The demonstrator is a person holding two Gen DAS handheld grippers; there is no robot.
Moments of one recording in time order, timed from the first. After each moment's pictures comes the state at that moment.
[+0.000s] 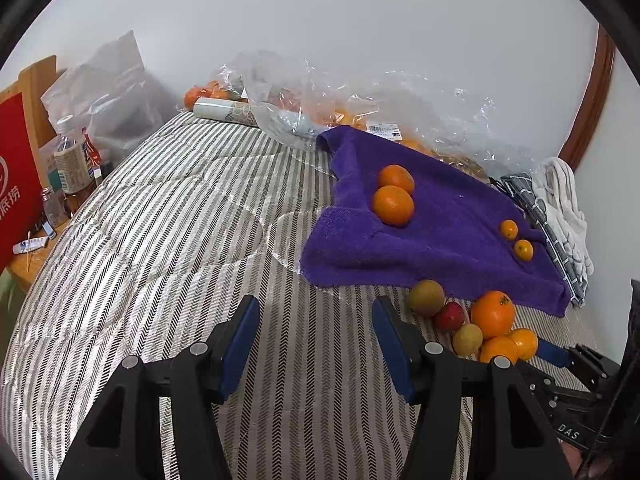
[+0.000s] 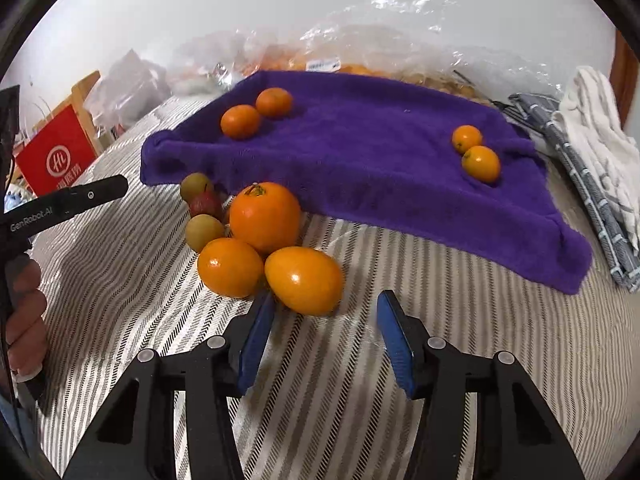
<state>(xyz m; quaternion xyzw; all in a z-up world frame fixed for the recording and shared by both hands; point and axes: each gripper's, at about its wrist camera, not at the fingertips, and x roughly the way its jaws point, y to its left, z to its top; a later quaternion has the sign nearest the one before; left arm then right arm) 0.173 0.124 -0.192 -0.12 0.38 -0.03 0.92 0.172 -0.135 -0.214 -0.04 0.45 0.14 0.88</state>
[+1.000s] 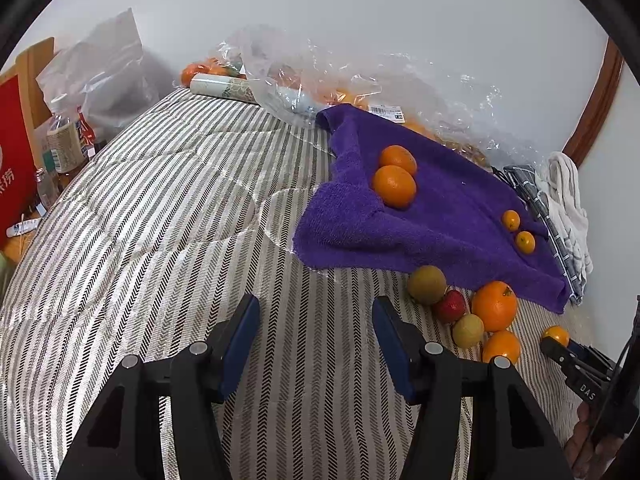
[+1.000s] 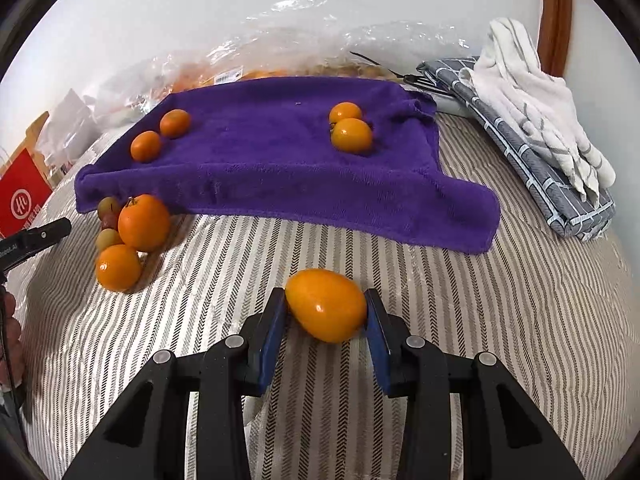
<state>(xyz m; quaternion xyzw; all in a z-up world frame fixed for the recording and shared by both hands) 0.178 0.124 -0.202 -0.13 0.41 -0.03 0.90 0.172 -0.219 -0.215 0.00 0.45 0.05 0.89</state>
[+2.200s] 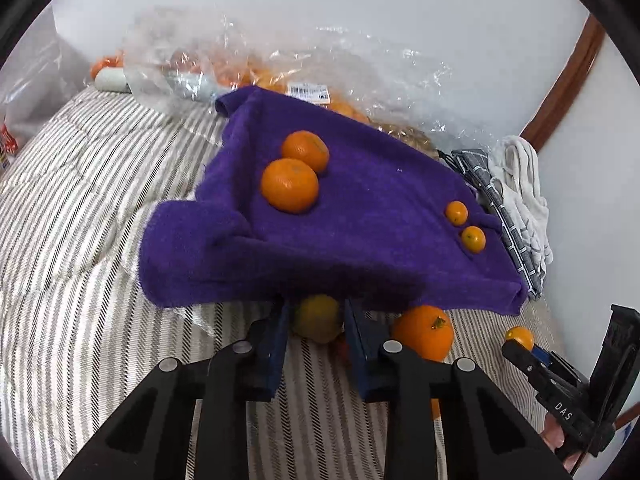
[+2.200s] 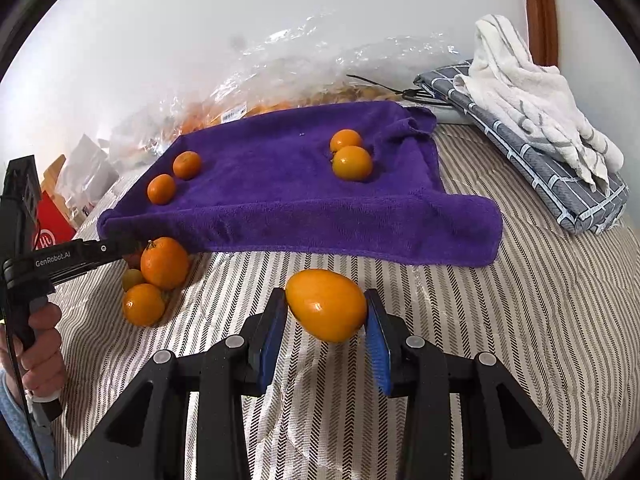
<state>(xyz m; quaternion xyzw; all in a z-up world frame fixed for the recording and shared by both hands) 0.213 0.068 -0.197 -0.15 0.42 -0.12 0.89 0.170 -0.231 -0.205 0.07 0.41 0.08 0.90</state>
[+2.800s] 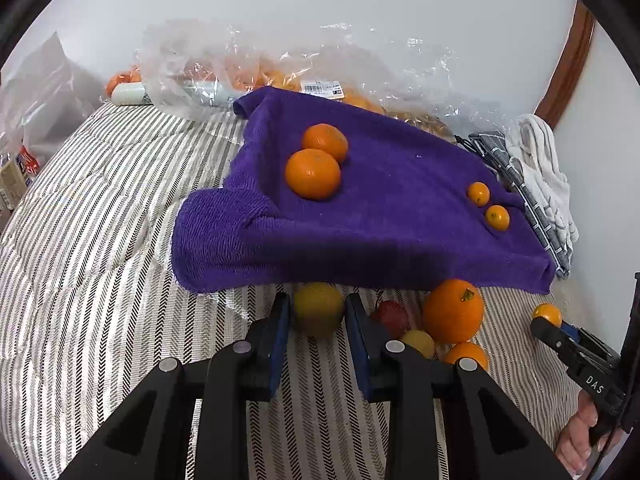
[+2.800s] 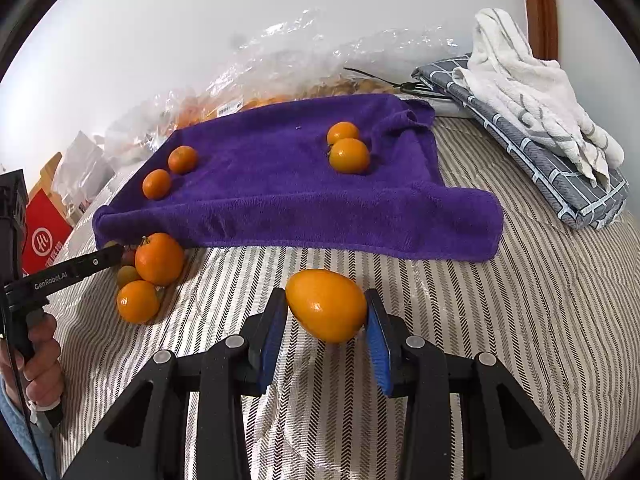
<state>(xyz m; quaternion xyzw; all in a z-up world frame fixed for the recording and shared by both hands) 0.204 0.064 -0.201 -0.10 0.42 -0.09 0.90 0.174 -0.230 -0.208 0.07 0.42 0.08 0.90</state>
